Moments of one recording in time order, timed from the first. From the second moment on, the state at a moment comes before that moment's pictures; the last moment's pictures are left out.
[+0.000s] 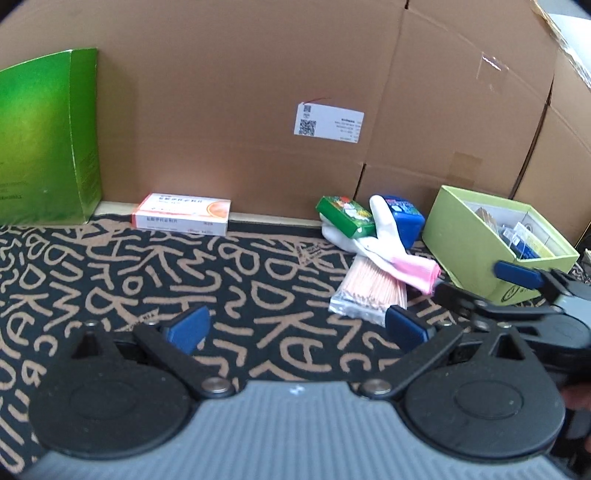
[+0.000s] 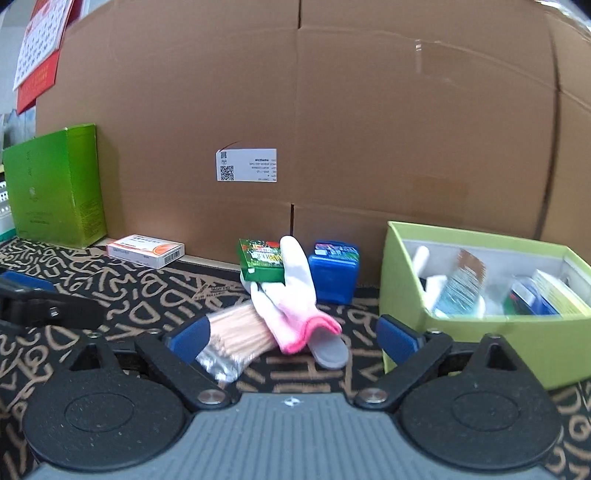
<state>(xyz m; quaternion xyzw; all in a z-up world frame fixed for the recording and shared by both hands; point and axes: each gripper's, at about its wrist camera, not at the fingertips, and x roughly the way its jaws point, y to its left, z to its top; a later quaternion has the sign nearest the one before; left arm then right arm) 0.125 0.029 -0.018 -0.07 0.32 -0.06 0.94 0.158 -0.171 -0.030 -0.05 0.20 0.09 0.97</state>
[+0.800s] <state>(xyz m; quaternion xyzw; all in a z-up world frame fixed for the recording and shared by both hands) 0.184 0.013 -0.020 -0.03 0.31 -0.12 0.94 0.215 -0.152 -0.047 -0.10 0.24 0.11 0.96</state>
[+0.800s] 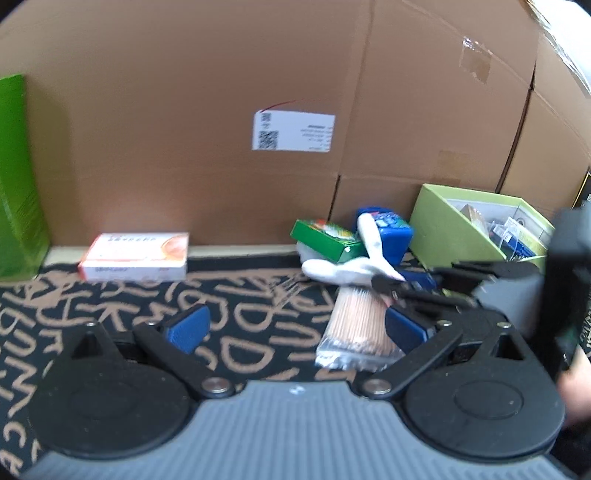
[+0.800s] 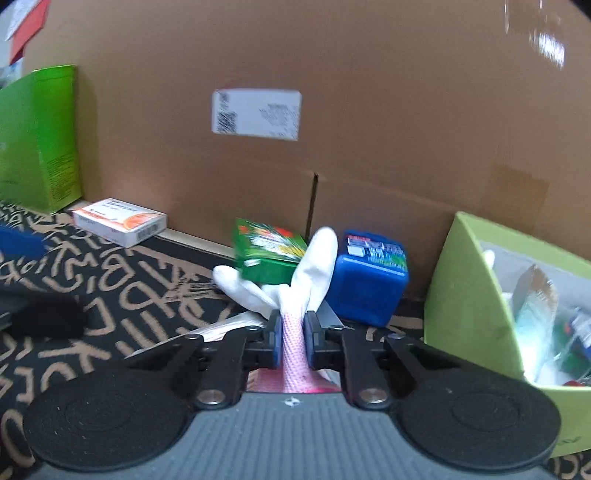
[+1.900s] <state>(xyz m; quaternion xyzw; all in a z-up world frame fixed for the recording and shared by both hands) 0.292 -0.035 -0.065 -0.01 0.36 -0.20 0.91 0.098 -0.203 -0.047 0.00 0.25 0.10 0.96</state>
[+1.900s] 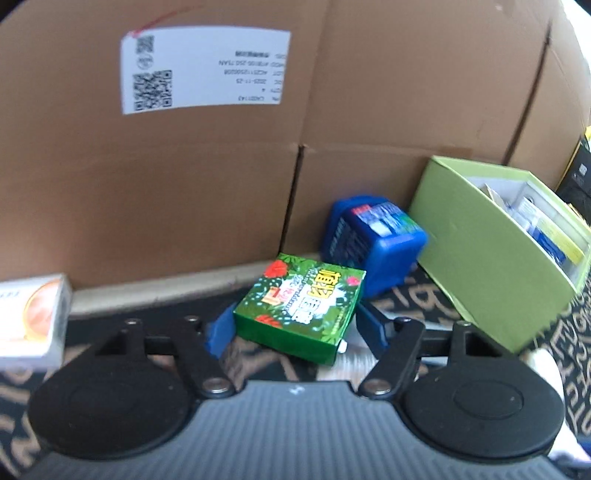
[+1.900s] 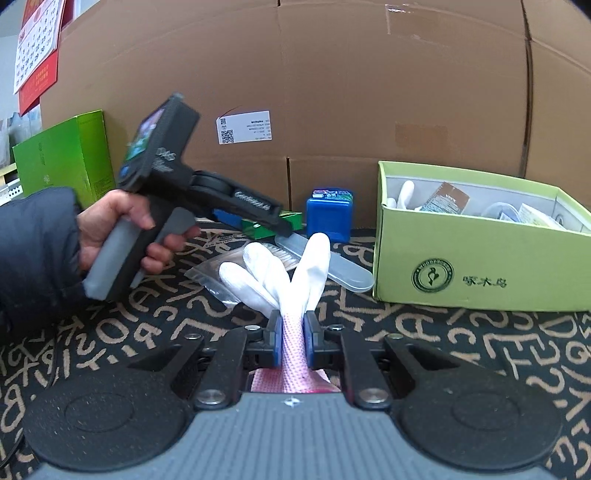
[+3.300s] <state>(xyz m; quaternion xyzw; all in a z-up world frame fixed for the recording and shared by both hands) 0.154 -0.141 0.071 0.04 0.25 -0.32 0.91 0.082 -0.308 0.054 -0.04 0.13 0.00 0.99</state>
